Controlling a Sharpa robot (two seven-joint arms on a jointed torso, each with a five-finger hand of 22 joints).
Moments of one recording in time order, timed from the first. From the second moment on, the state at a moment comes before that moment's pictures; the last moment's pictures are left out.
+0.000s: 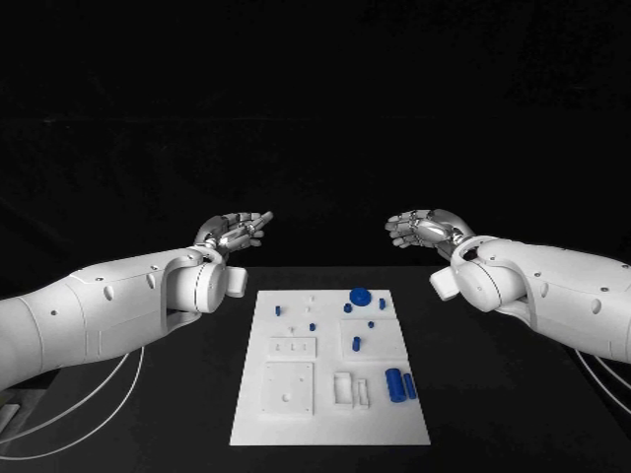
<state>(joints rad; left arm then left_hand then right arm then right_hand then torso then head) 1.31 -0.65 -0.21 1.16 0.09 -0.47 0.31 1.29 -0.14 0.29 0.26 0.05 0.42 0.15 0.37 0.52 0.71 0.13 0.11 0.09 0.53 0.16 0.34 0.52 0.02 0.43 0.11 0.29 1.31 1.29 -0.66 -0.14 1.13 -0.36 -0.33 0.13 0.88 -0.04 0.60 -0.26 0.16 0.51 0.16 0.39 0.44 0.79 0.24 0.12 0.08 0.63 0.23 0.34 0.45 0.11 0.43 0.21 0.10 1.27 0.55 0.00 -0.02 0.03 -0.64</state>
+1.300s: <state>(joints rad) 1.35 -0.80 -0.21 1.46 0.01 -0.34 0.31 1.45 -0.08 0.20 0.09 0.10 0.81 0.17 0.35 0.43 1.21 0.09 0.17 0.14 1.08 0.00 0.70 0.67 0.07 0.88 -0.09 0.66 1.31 1.24 -0.45 -0.14 0.90 -1.57 -0.32 0.04 1.13 -0.16 0.72 -0.29 0.12 0.89 0.15 0.39 0.41 1.20 0.09 0.11 0.16 1.35 -0.03 1.08 0.85 0.22 1.28 -0.01 0.78 1.31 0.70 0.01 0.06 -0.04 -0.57</state>
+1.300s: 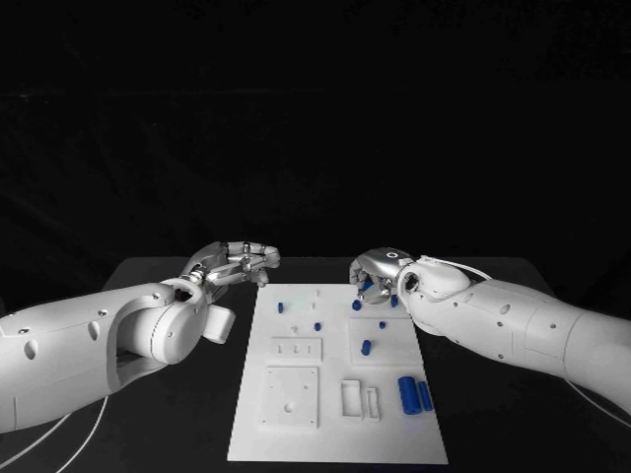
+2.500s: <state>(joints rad) 1.35 -0.79 -0.21 1.44 0.01 -0.32 0.30 1.43 -0.08 0.19 0.11 0.09 0.81 0.17 0.34 0.43 1.21 0.09 0.15 0.15 1.07 0.01 0.69 0.66 0.06 0.88 -0.09 0.67 1.31 1.23 -0.47 -0.14 0.91 -1.73 -0.32 -0.03 1.13 -0.21 0.74 -0.27 0.09 0.89 0.15 0.37 0.41 1.19 0.10 0.07 0.15 1.33 -0.02 1.11 0.82 0.22 1.28 -0.01 0.81 1.31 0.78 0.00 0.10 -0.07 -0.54</state>
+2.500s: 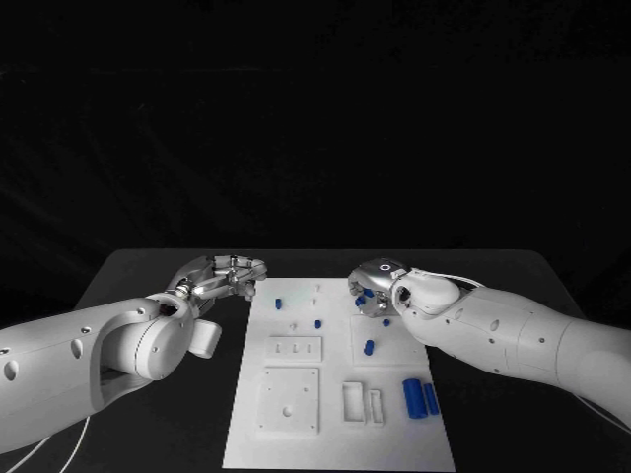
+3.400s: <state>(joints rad) 1.35 -0.79 -0.21 1.43 0.01 -0.32 0.29 1.43 -0.08 0.19 0.11 0.09 0.81 0.17 0.34 0.43 1.21 0.09 0.15 0.15 1.07 0.01 0.69 0.66 0.06 0.87 -0.09 0.67 1.31 1.23 -0.48 -0.14 0.95 -1.79 -0.38 -0.09 1.14 -0.17 0.81 -0.28 0.05 1.02 0.11 0.42 0.46 1.29 0.05 0.15 0.20 1.35 -0.05 1.15 0.77 0.19 1.29 -0.03 0.90 1.31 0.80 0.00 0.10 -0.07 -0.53</state>
